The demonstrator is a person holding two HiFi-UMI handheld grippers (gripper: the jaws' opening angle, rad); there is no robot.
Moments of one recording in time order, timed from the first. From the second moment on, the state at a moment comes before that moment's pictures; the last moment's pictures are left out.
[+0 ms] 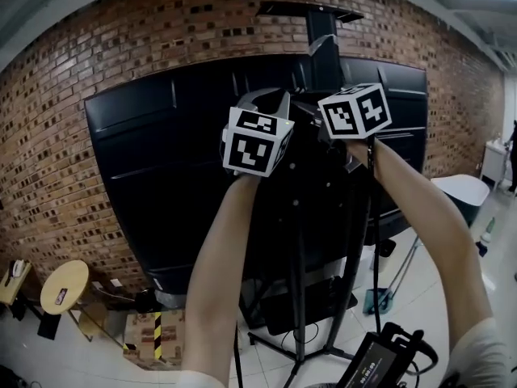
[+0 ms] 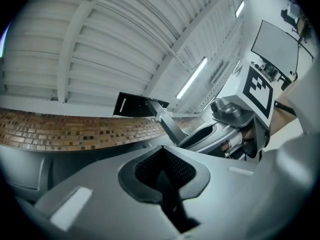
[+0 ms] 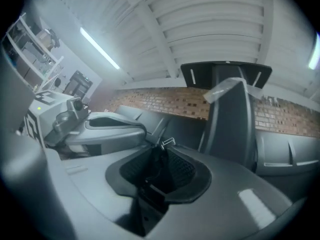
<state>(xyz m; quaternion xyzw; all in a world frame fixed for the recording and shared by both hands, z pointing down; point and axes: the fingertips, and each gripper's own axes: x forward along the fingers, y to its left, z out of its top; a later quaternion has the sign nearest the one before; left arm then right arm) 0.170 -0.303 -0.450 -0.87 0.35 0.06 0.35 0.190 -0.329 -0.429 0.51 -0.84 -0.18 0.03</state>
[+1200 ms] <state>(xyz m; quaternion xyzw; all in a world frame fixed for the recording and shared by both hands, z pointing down) 0.175 -0.220 -0.314 -0.88 0.34 0.07 0.33 0.243 -0.223 -0.241 0.50 -0.82 -0.21 -0.20</state>
